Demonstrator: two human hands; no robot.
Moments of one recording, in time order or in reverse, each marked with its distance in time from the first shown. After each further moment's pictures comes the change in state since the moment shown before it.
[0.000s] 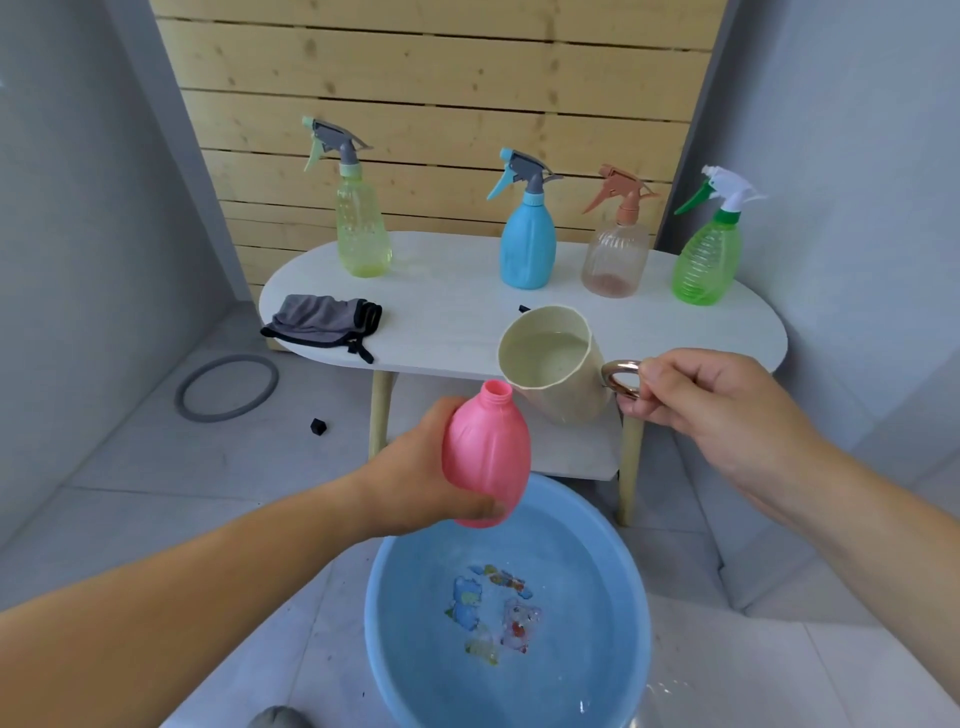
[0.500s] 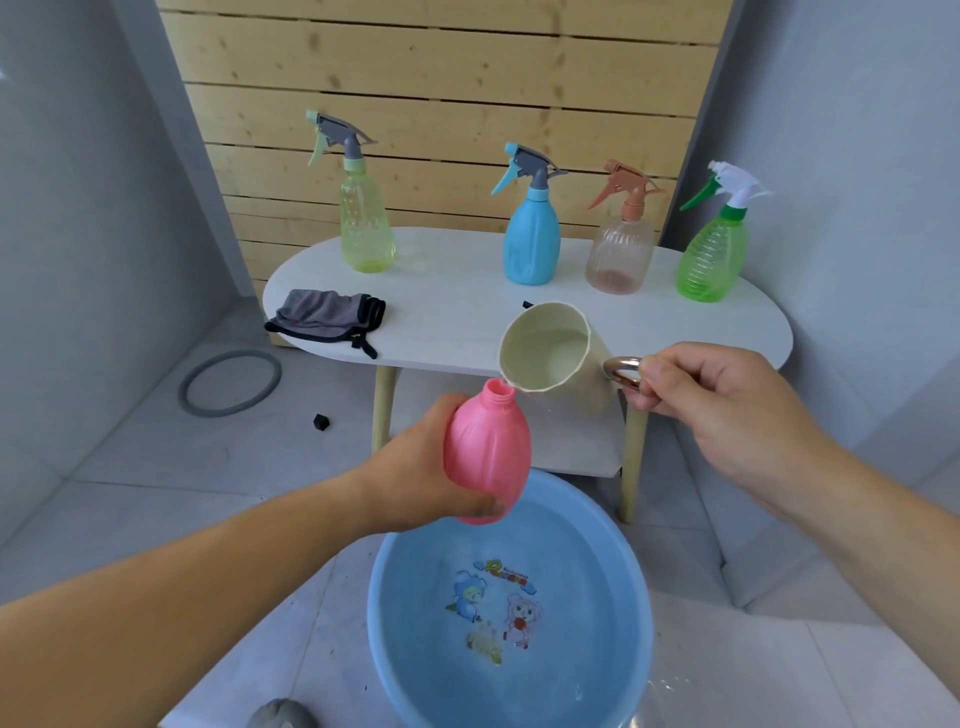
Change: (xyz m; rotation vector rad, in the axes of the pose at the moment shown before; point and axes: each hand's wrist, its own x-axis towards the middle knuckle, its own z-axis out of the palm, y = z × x) left_hand -0.001 -0.003 -0.001 0.029 -0.004 0.012; right_hand -0.002 -0.006 0.002 -0.090 0.007 -0.086
